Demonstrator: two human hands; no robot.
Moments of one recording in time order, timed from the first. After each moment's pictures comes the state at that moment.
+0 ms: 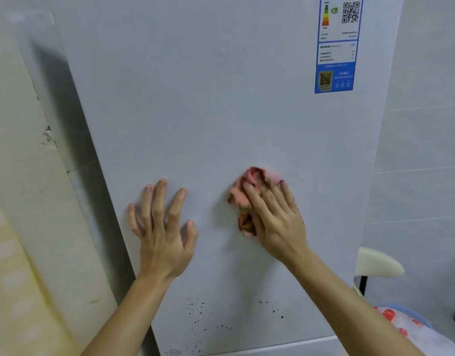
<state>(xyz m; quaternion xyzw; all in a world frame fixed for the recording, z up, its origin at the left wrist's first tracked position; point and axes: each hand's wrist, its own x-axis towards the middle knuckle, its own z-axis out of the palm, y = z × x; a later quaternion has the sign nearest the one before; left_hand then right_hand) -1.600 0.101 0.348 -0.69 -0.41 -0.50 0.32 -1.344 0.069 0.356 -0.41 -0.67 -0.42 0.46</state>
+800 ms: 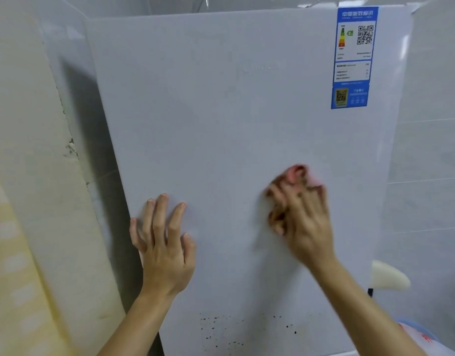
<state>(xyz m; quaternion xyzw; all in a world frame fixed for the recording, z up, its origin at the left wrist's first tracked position) -1.622 0.106 0.348 -0.68 -0.40 -0.54 0.30 -1.330 0.063 0.373 -0.43 -0.62 -0.41 0.51</state>
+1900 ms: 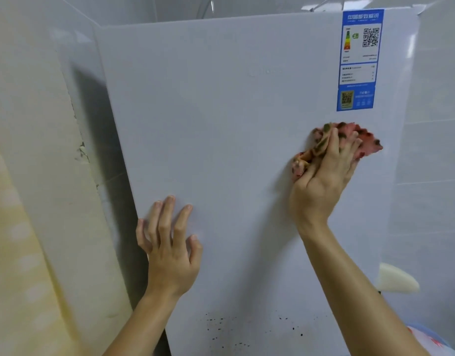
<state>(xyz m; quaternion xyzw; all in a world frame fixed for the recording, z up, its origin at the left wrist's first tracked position) -1.630 0.104 0.352 -0.69 -0.40 -0.52 0.30 -1.364 0.079 0.455 -0.50 -0.38 -0.27 0.73</state>
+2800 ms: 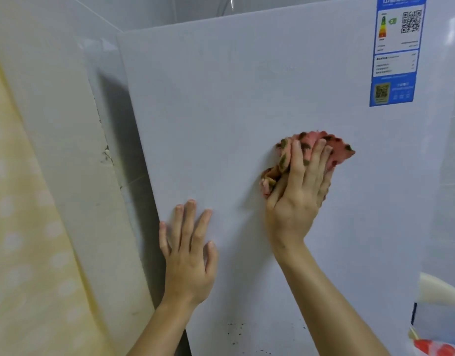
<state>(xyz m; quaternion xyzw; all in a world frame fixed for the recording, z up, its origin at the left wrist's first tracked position) -1.638 0.095 0.346 -0.72 -0.41 -0.49 0.28 -1.450 0.091 0.437 -0.48 -0.40 -0.32 0.71</state>
